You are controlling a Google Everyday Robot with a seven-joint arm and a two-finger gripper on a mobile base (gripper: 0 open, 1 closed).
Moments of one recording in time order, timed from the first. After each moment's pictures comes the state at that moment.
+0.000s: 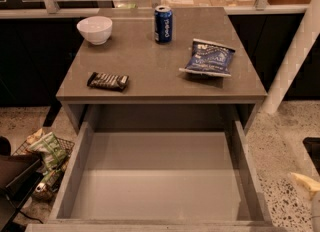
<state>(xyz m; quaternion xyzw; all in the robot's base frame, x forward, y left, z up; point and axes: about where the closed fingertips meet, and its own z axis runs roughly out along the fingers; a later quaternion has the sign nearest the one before) 0.259 -0.276 0.754 -0.63 0.77 -0.05 0.10</state>
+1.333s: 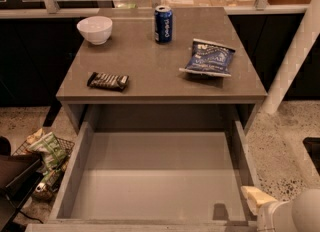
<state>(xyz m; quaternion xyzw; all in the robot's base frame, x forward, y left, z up) 0.259 -0.210 0.690 -0.69 0.71 -0.03 0.09</state>
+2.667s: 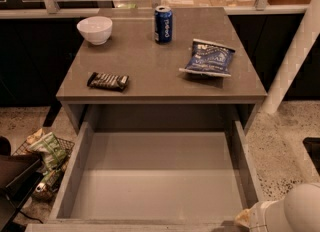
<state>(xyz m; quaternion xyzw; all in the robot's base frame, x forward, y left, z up) 0.263 -0.194 0.667 -0.69 0.72 0.01 0.10</state>
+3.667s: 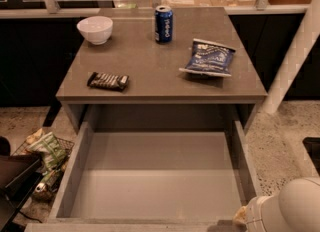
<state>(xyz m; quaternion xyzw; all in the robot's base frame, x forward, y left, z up) 0.273 -0.190 0.668 -0.69 0.71 0.00 0.11</state>
